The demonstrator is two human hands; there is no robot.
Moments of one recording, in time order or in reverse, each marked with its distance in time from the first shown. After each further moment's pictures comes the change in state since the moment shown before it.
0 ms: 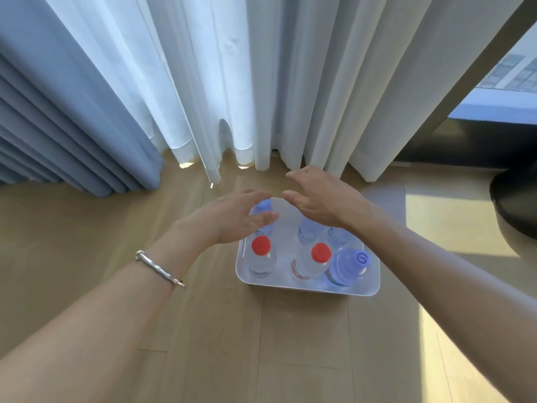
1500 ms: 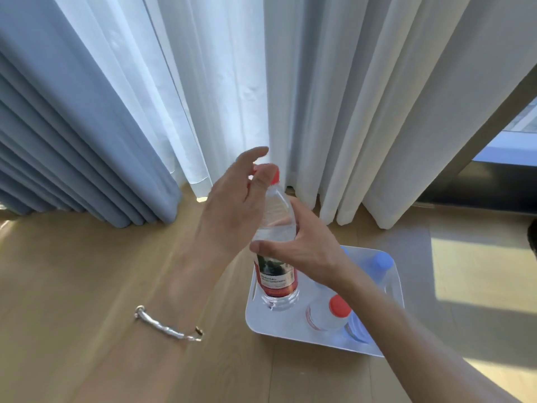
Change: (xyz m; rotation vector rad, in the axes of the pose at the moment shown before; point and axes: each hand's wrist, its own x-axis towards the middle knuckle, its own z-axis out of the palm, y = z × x) left_hand -0.001 0.023 -0.035 -0.478 0.778 0.151; right_hand 0.009 -0.031 0.028 0.840 0.129 -0.130
